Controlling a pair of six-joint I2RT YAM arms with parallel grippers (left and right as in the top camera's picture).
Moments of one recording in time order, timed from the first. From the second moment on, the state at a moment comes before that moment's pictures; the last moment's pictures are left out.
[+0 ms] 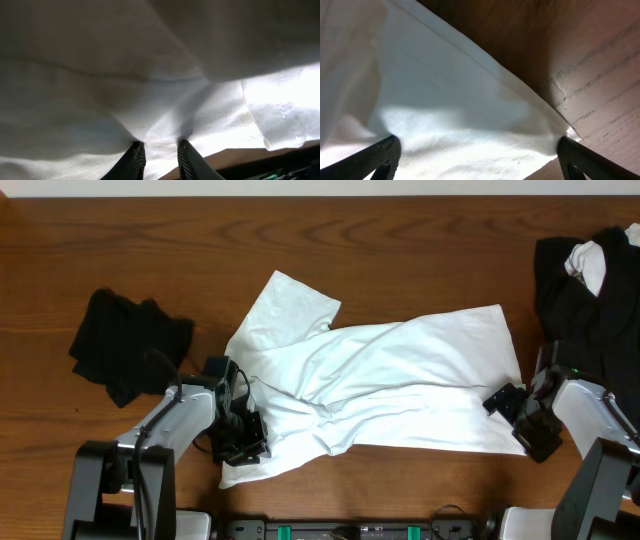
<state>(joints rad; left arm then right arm) -0.13 1.55 0.64 -0.88 0.44 -0.40 -0.32 1.55 0.71 -0.78 0.04 0.62</state>
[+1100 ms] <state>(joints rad) 0.04 1.54 0.65 -0.75 0.46 -0.43 -0.47 1.55 0.71 -0.72 0.03 0.53</state>
